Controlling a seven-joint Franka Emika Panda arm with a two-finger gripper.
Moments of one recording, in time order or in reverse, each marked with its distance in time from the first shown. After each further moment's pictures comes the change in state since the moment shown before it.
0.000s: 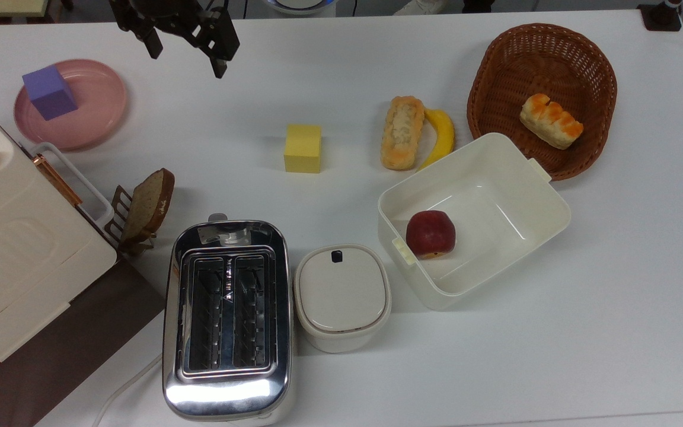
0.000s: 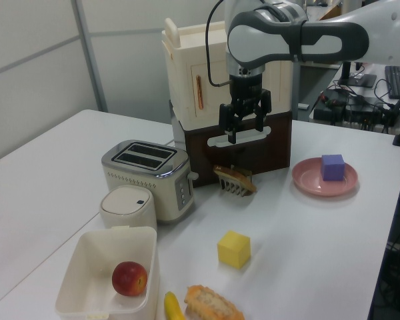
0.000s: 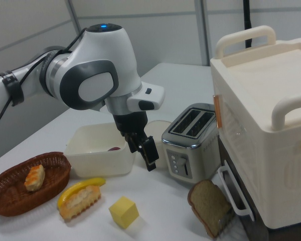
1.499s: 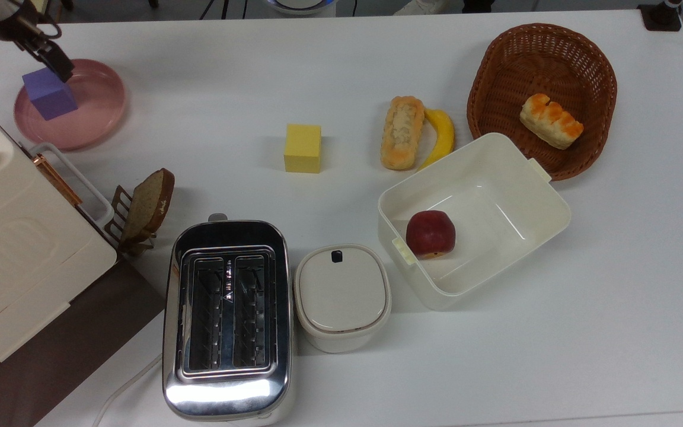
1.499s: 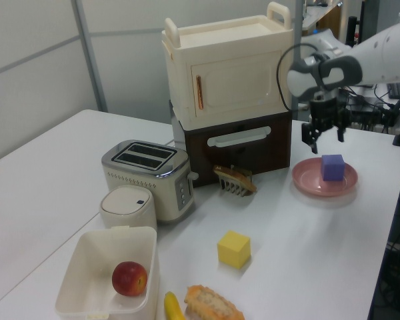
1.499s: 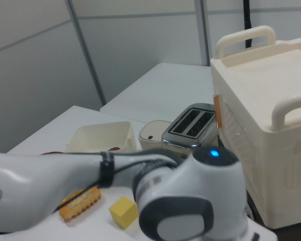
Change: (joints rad) arm -0.049 0.200 -0.478 -0.205 -0.015 0.255 -0.219
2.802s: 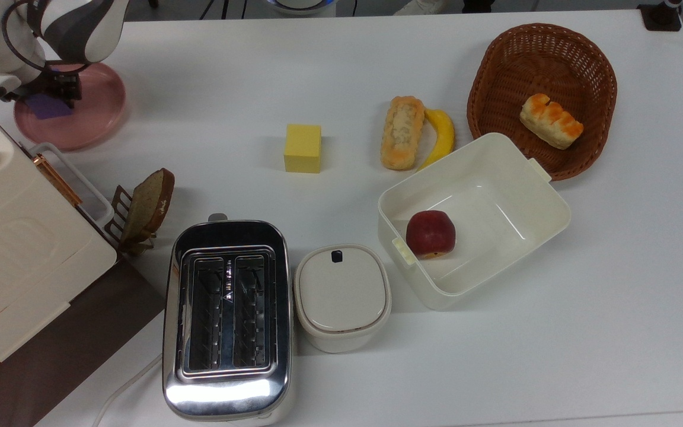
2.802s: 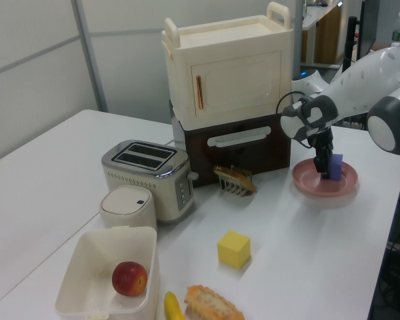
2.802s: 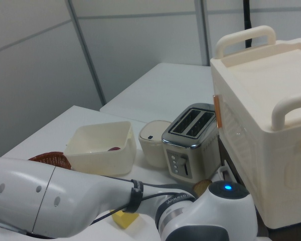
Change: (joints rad) arm -0.017 0.202 0.007 -0.016 0.001 0.193 -0.749
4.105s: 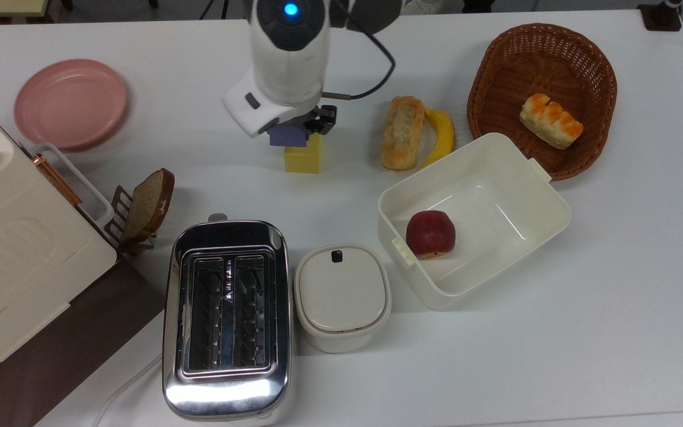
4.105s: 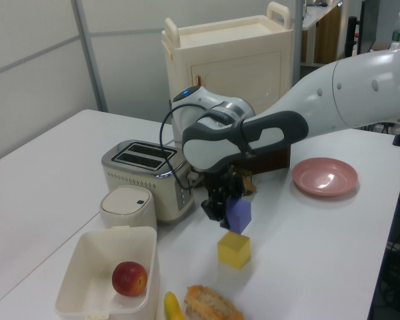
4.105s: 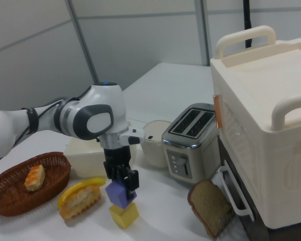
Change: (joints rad) arm 0.642 -0.179 0.078 0.057 0.063 -0.352 0.881
